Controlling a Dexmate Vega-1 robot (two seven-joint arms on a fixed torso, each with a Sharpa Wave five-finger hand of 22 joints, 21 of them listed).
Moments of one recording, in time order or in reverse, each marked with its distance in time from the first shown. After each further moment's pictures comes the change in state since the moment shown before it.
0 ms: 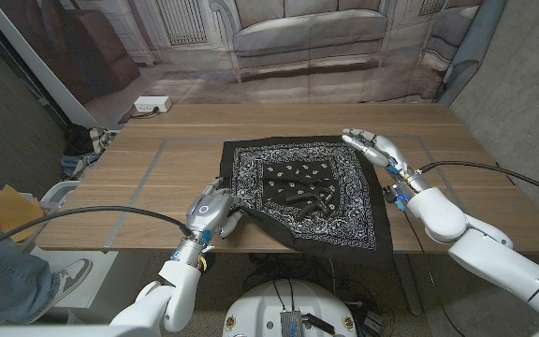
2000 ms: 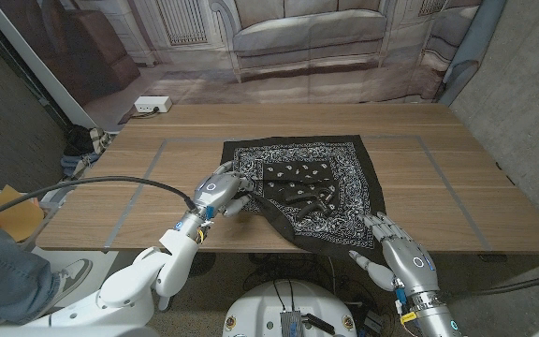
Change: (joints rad) left arm -0.104 0.061 -0.058 0.023 -0.033 -0.189 -0.108; left_hand 0.000 -0.024 0.050 0.014 -0.020 0.021 0.000 -0.001 -0.005 0.021 0.001 -0.030 0.013 0.009 -0.002 -0.017 -0.003 0.005 0.005 -0.008 0.000; right arm -0.530 -0.082 -0.234 -0.235 -0.879 -0.703 -0.563; right_hand 0.234 -0.055 0.052 -0.105 0.074 -0.110 -0.101 -0.011 0.002 -0.193 -0.079 -0.039 0.007 -0.181 -0.005 -0.012 0.003 -0.095 -0.035 -0.023 0.000
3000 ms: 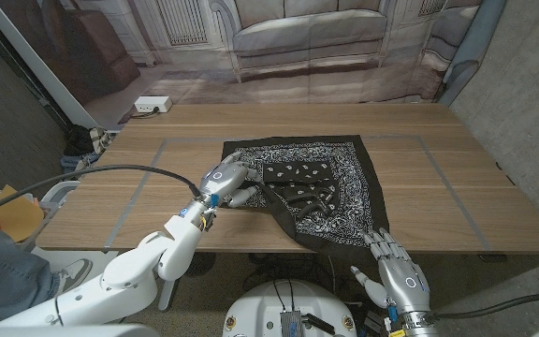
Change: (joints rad) left arm -0.060 -0.014 -0.019 0.011 -0.023 -0.097 -0.038; left_hand 0.000 -0.018 0.012 0.004 -0.004 0.007 0.000 -0.002 0.000 0.011 0.000 -0.009 0.001 0.009 -0.002 -0.004 0.000 0.000 0.000 0.000 0.000; right arm 0.148 0.115 -0.186 0.200 -0.006 -0.087 -0.144; right_hand 0.045 0.018 0.010 0.007 0.042 -0.010 -0.007 0.019 0.005 -0.057 0.010 0.019 0.005 -0.049 -0.001 0.016 0.004 -0.062 0.002 0.010 0.000
